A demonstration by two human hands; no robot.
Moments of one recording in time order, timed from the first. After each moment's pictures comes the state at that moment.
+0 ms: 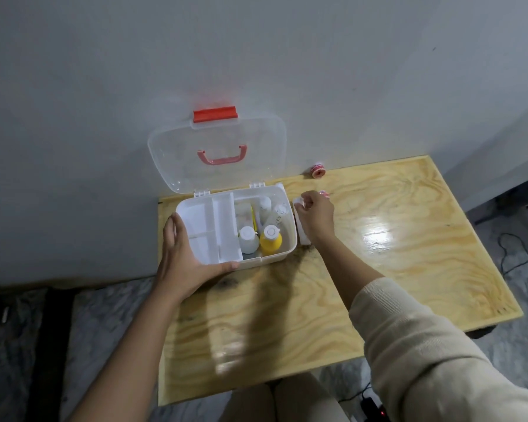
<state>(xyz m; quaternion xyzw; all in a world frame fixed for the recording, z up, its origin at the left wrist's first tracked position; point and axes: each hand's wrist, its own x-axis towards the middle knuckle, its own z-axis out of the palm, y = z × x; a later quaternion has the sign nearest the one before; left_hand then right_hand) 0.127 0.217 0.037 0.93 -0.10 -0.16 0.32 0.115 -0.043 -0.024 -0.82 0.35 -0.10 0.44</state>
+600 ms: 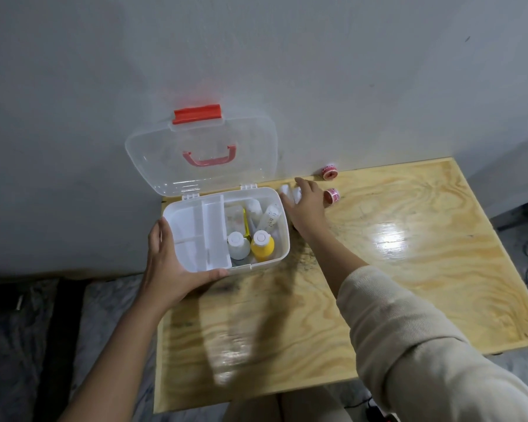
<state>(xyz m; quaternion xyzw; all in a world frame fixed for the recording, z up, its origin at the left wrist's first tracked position) 0.132 0.232 0.032 0.93 -0.06 -0.15 0.33 0.151 -0.034 -0.034 -0.85 0.29 -0.08 0.44</state>
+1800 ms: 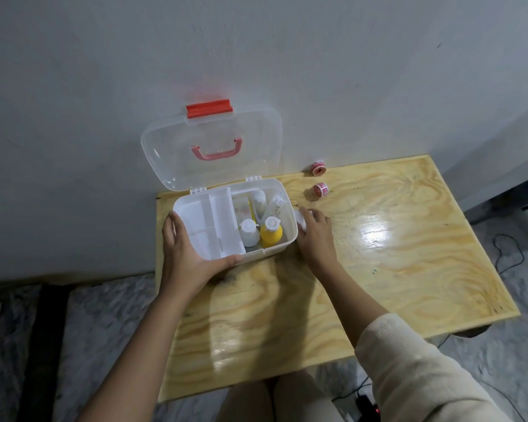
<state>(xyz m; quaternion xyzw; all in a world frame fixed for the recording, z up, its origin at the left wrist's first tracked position) 0.122 0.212 0.020 0.91 -0.07 -0.10 0.39 0.068 -0.021 -0.030 -0.91 0.27 -0.04 0.32</state>
